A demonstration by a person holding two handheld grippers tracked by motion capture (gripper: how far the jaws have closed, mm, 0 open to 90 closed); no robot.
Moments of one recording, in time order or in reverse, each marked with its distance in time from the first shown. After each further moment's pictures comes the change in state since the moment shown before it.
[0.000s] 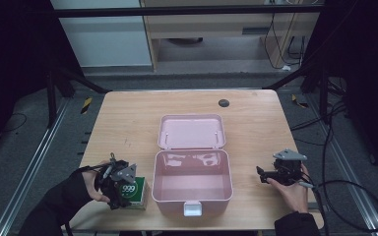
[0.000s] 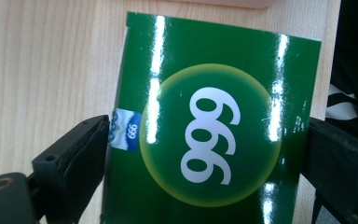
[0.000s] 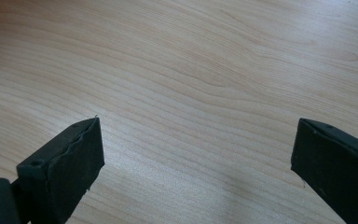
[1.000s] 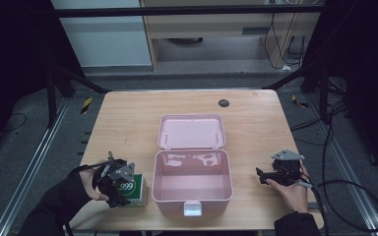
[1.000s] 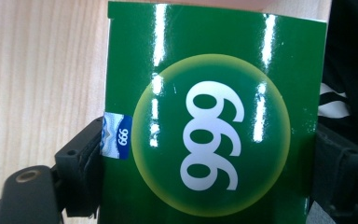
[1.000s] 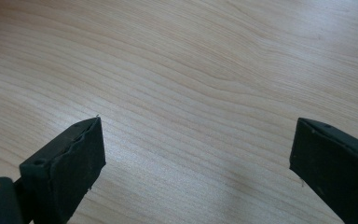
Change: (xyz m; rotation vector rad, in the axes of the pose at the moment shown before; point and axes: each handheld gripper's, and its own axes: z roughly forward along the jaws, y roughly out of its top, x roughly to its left) left arm -0.002 0.001 -0.014 0.002 0.002 -0.016; right arm 0.002 -0.001 0.002 0.027 0.003 -0.023
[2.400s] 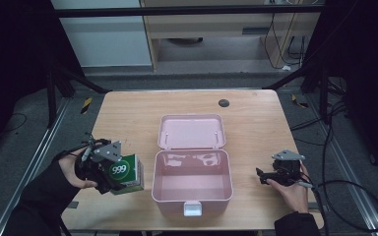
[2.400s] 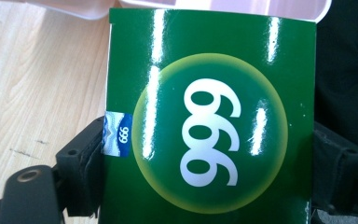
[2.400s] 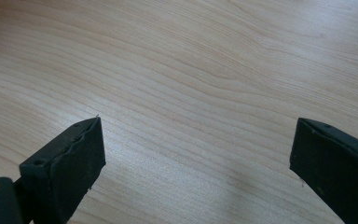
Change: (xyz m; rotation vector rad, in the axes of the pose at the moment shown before) left arm 0.000 0.012 -0.081 -0.165 0.070 -0.084; right arm 0.000 0.000 -0.001 0.004 0.008 0.011
